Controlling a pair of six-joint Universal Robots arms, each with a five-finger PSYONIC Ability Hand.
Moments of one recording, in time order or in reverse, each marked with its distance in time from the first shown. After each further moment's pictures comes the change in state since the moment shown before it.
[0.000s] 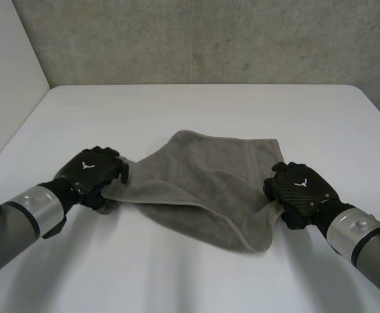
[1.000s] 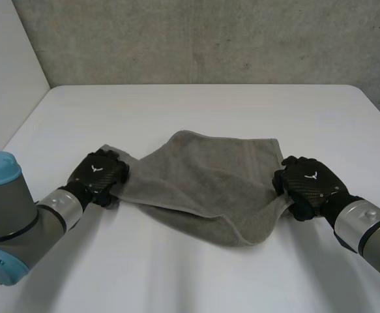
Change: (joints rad) left arm -0.042 -0.233 0.049 0.243 -0.121 0.008; right arm -0.053 0.015 -0.028 0.003 -0.011 0.043; left_hand 0.023 0.029 0.000 0.000 0.027; right_hand 0.000 0.001 0.000 0.000 0.000
